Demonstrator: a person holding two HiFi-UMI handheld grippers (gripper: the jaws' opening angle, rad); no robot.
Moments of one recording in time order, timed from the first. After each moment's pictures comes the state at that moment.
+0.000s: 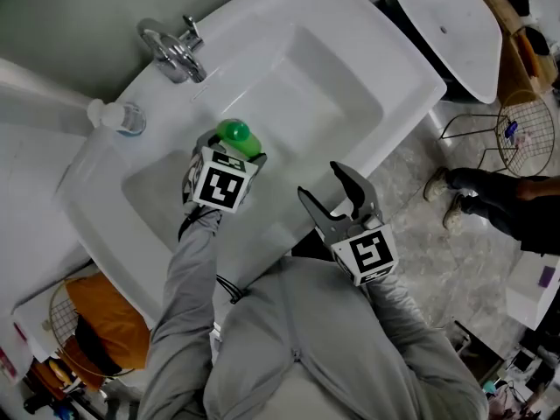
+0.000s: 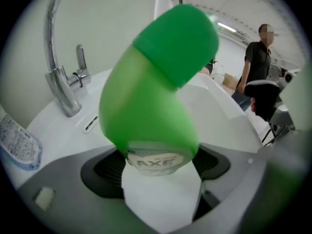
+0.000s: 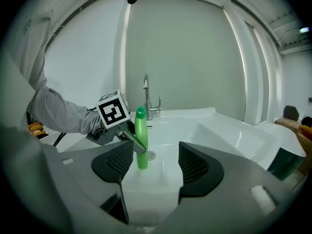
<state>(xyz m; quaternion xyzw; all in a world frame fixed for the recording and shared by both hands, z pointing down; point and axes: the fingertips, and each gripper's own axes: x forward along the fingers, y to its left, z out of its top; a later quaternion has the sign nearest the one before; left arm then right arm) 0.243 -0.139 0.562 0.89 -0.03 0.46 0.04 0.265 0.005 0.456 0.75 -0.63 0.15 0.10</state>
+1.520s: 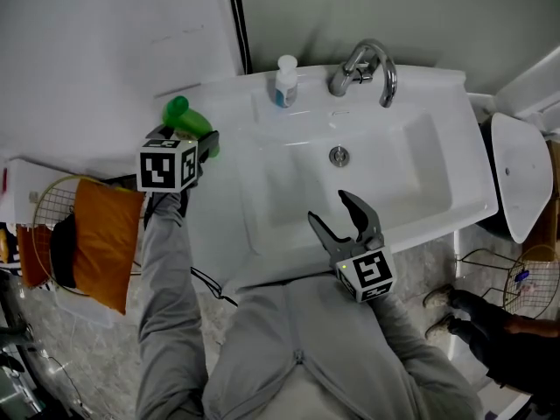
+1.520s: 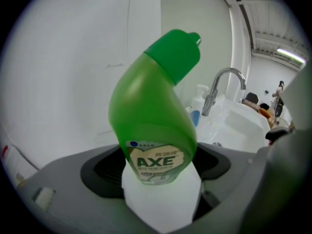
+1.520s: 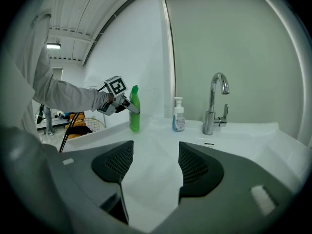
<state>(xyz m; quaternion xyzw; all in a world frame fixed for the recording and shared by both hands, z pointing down) -0.099 -0.331 0.442 0.84 -0.41 0.33 0.15 0.100 -0.095 0.436 0.58 -0.80 0.10 0.12</state>
